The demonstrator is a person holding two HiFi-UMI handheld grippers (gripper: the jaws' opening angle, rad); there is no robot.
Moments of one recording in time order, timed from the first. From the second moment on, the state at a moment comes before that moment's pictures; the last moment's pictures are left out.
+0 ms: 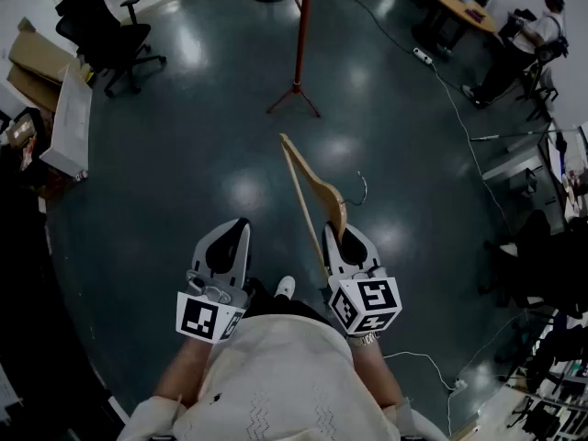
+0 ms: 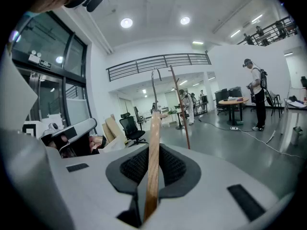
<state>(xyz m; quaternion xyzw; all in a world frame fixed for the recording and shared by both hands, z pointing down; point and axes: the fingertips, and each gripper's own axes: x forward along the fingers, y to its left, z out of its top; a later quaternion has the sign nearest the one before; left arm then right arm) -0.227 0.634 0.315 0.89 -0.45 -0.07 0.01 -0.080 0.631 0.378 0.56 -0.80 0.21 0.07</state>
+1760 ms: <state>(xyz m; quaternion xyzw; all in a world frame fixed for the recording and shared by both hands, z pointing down) -0.184 0.247 0.319 0.90 -0.41 -0.13 0.05 -0.075 0.265 0.392 0.53 -0.82 0.20 0.12</state>
